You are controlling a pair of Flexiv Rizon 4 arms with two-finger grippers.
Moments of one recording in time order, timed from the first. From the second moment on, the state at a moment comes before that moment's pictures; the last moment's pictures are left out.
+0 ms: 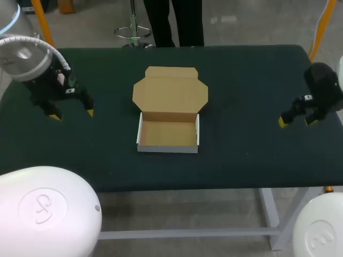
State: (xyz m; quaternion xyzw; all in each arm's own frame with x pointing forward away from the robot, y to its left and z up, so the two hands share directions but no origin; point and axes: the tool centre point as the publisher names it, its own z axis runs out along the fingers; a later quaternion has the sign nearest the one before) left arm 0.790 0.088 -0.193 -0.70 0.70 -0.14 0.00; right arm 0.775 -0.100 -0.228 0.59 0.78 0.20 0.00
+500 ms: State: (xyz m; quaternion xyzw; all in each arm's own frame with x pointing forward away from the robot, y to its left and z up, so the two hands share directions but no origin) left arm 0.794 0.092 -0.198 -0.70 0.70 -0.15 0.00; right arm 0.774 -0.098 -0.228 0.59 0.78 0.20 0.00
